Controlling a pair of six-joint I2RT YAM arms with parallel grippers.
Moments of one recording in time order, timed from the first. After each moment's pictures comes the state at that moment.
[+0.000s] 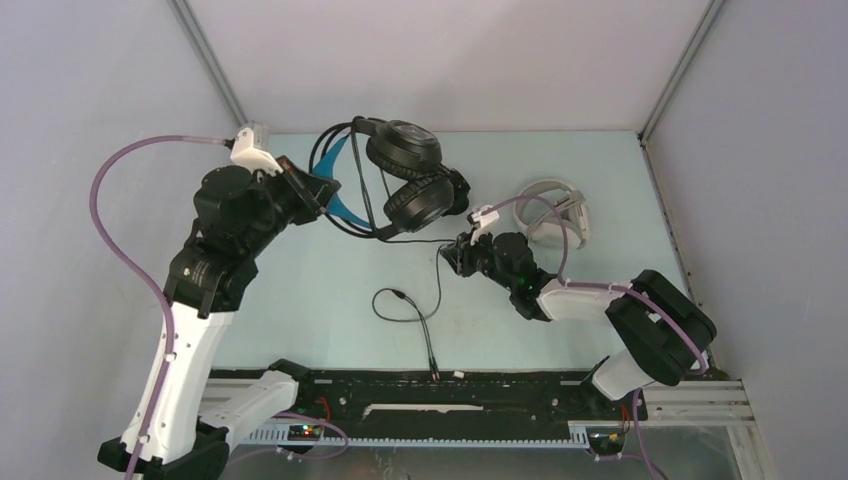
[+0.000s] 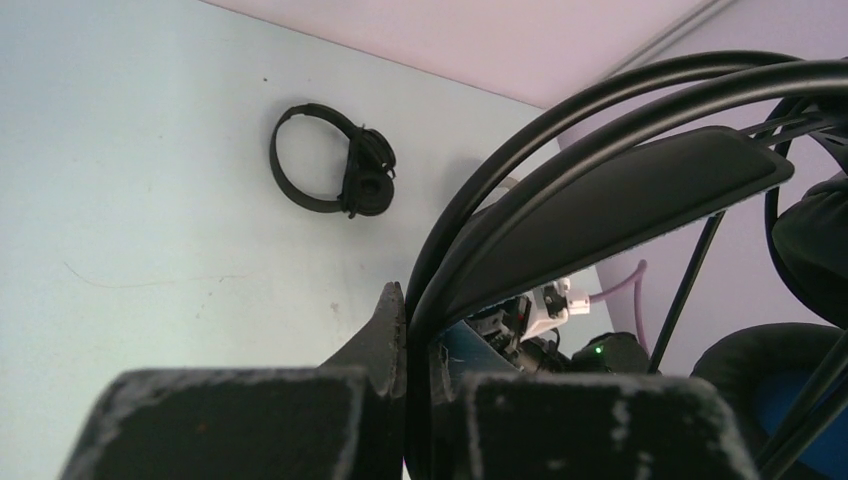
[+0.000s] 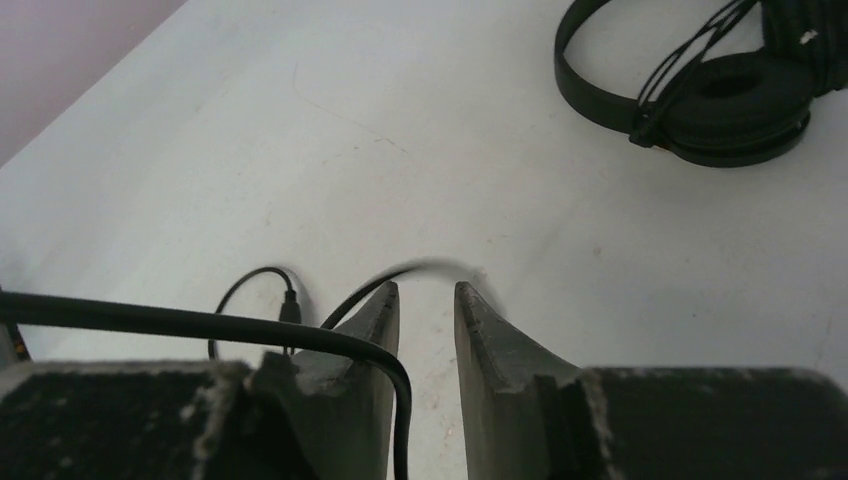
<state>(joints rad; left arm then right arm) -0.33 0.92 1.39 -0.69 0.04 -0.60 0.74 1.53 0.58 0.73 -0.08 0.28</state>
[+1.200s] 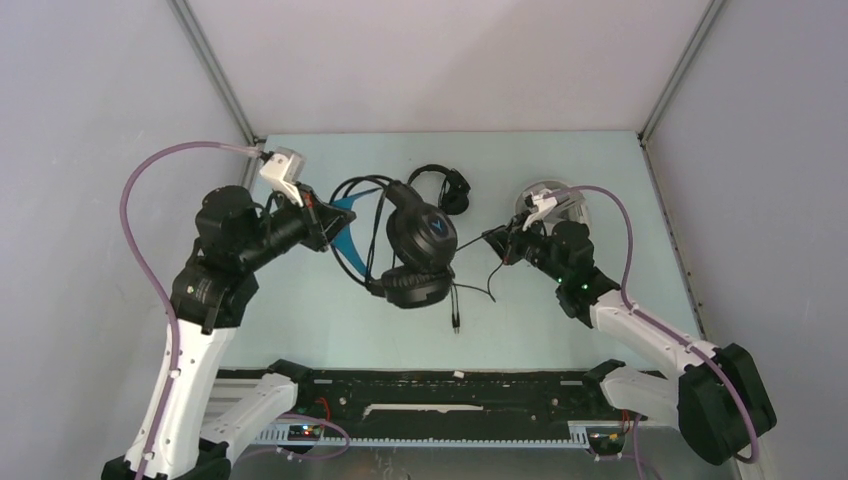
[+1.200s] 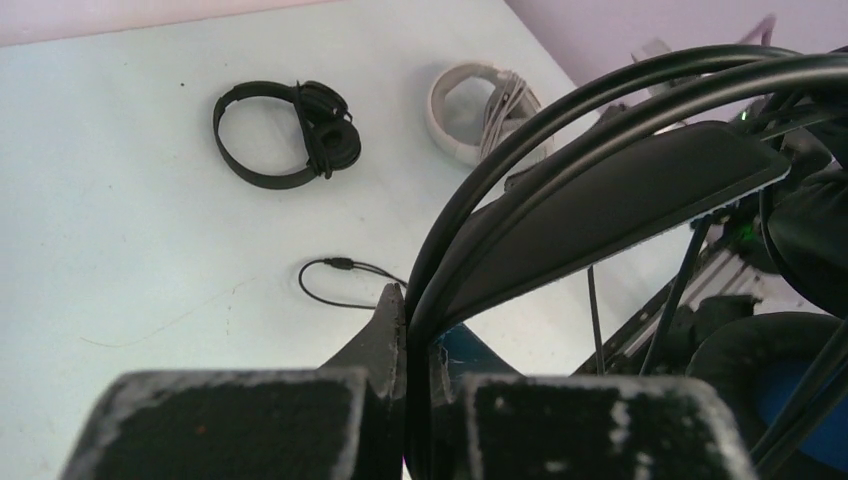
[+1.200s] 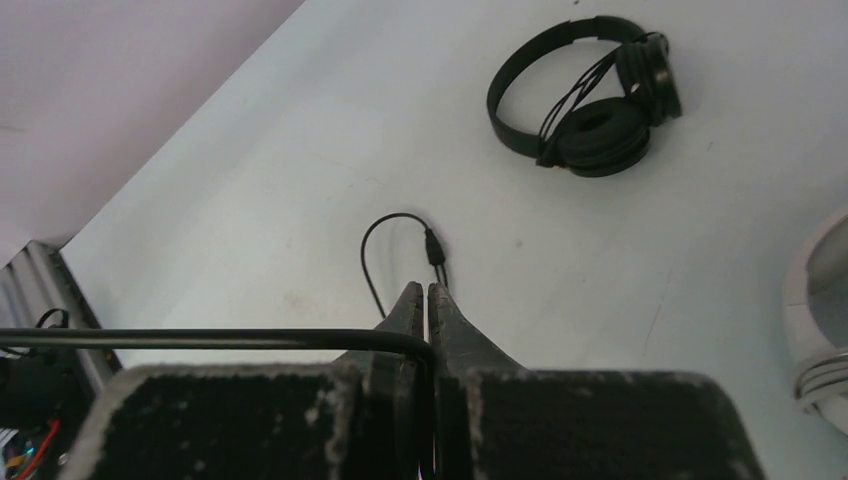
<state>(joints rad) -0.29 0.84 1.27 -0.66 0.40 -0.28 0.49 1.10 0.54 0.42 -0.26 0.33</state>
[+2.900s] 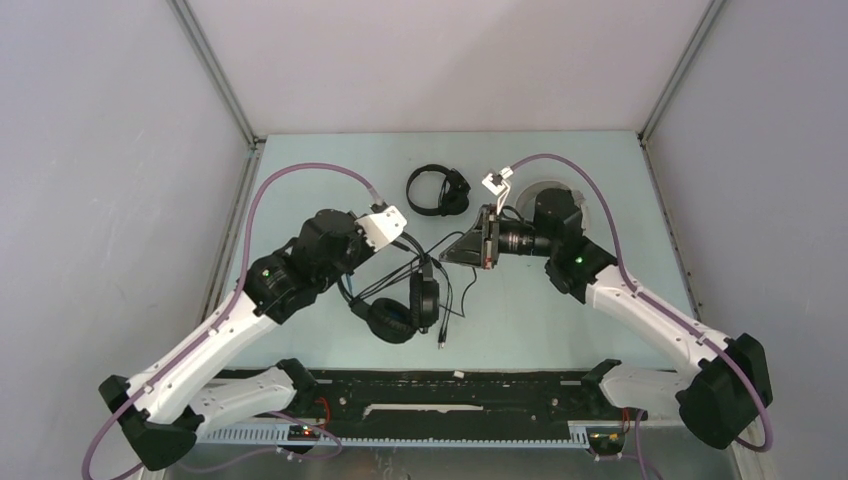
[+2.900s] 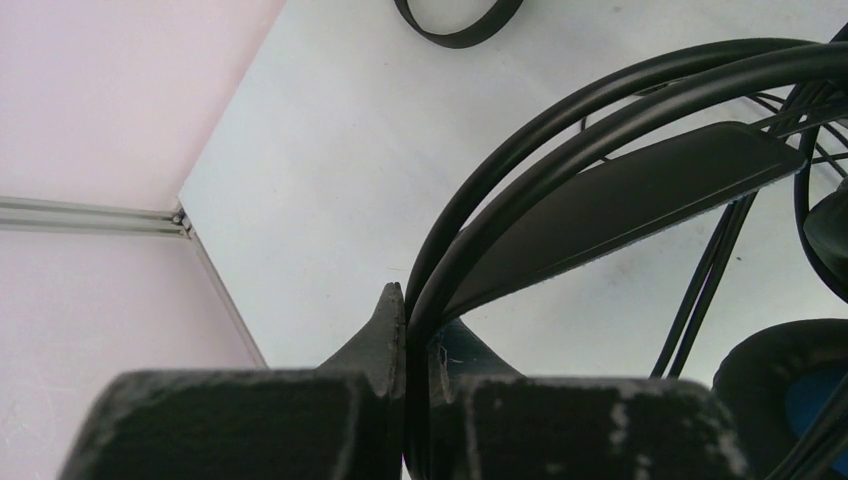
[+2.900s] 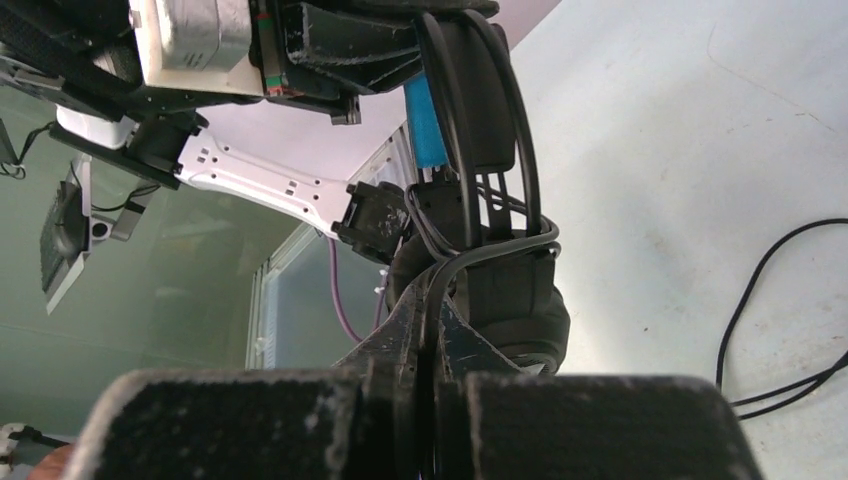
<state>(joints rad) -0.76 0.96 1.07 -0.67 -0.32 0.45 0.61 1.16 0.88 0.14 -0.81 0.68</state>
